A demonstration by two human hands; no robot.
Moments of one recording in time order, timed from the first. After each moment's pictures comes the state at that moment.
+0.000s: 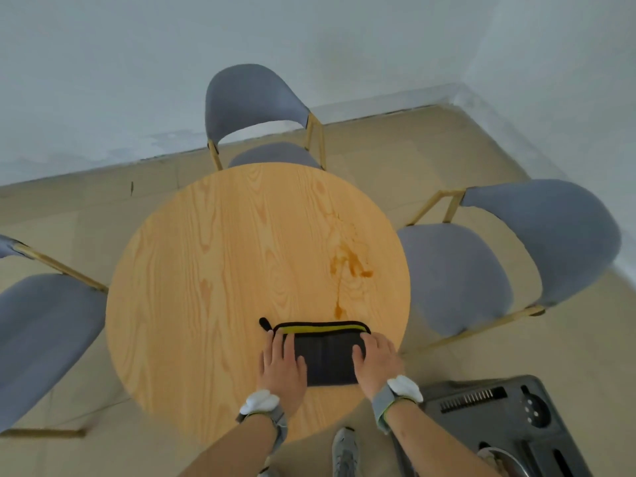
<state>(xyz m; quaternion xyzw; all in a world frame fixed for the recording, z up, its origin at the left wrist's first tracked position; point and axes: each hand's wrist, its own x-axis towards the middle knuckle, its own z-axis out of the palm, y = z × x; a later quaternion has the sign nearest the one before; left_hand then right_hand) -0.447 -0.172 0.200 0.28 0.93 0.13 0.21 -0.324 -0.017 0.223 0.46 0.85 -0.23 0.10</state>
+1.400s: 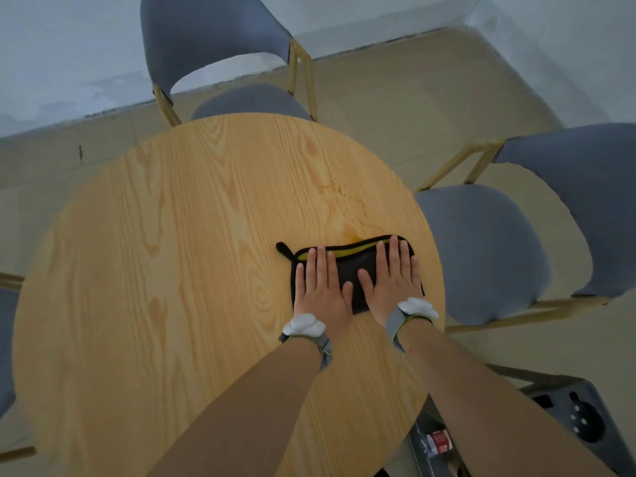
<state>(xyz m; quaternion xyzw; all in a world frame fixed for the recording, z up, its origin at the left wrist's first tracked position) -0.539 0.025 0.120 0.42 0.90 0.10 0.08 -0.444 0.142 0.122 0.43 0.90 -0.06 0.06</state>
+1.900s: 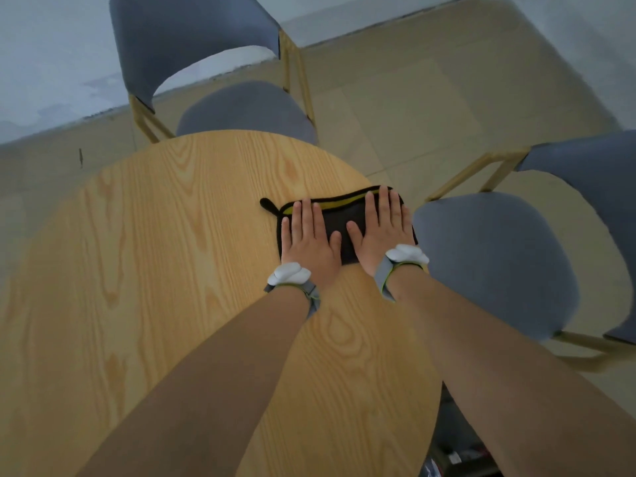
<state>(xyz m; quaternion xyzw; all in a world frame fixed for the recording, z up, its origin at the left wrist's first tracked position) -0.643 0.174 0.105 0.38 0.92 0.09 0.00 -0.549 0.291 0.129 0.39 0.91 -0.08 0.05</state>
